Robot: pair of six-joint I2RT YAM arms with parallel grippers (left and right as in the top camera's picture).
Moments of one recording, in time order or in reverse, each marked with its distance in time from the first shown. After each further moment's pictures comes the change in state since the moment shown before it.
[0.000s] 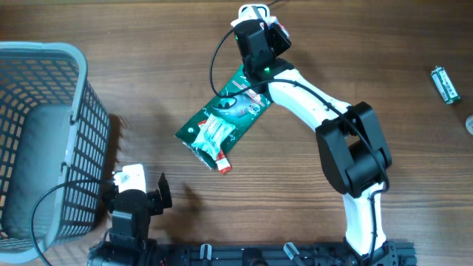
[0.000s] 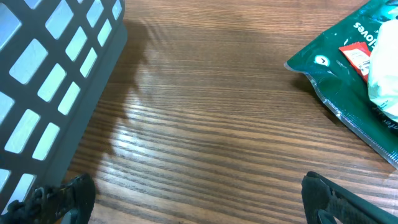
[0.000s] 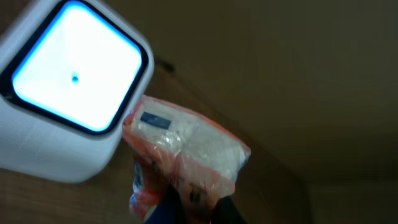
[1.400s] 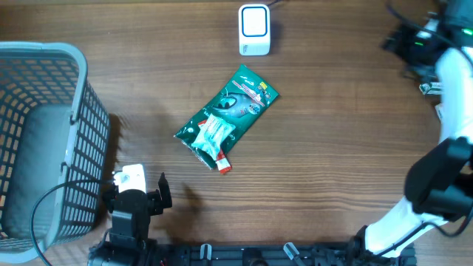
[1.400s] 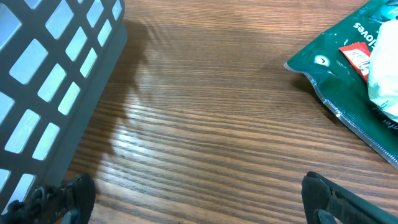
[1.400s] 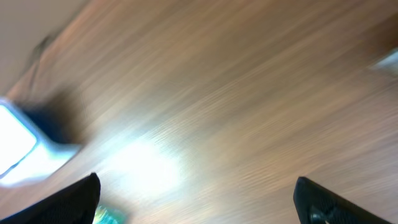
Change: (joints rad) left arm 0.000 0.000 0.000 0.000 0.000 0.000; right arm -0.710 -0.298 0.109 -0.876 -0.961 0.954
